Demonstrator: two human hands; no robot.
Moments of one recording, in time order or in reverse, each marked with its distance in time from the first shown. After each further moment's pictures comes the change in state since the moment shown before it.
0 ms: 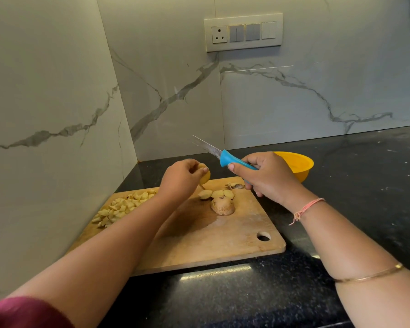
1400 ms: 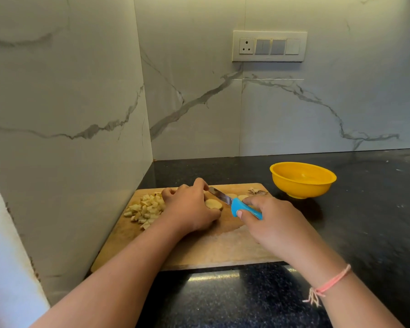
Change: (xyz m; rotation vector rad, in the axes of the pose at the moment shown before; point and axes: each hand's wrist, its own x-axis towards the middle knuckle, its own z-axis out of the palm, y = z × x) left_hand -0.043 -0.038 -0.032 0.404 -0.189 -0.010; right_hand -0.067 -0.071 0.039 -0.395 -0.144 0.127
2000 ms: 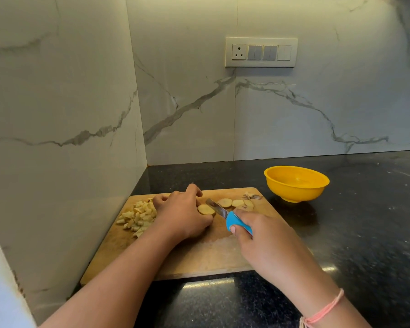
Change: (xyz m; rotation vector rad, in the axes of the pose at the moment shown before) left_hand 0.001 -0.004 0.003 -0.026 0.027 -0.020; right_hand -0.020 -0.011 0.002 -0.061 -0.030 -0.003
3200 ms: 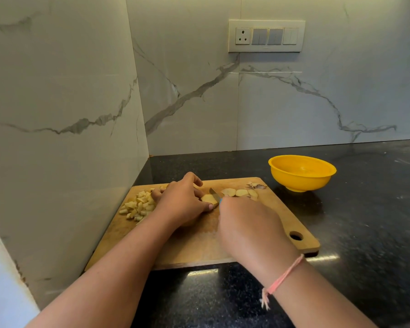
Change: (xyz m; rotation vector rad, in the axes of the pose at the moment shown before) left_hand 0.006 -0.007 -0.001 -0.139 -0.029 -0.086; right_hand 0.031 -0.046 0.004 -0.392 -0.392 0.145
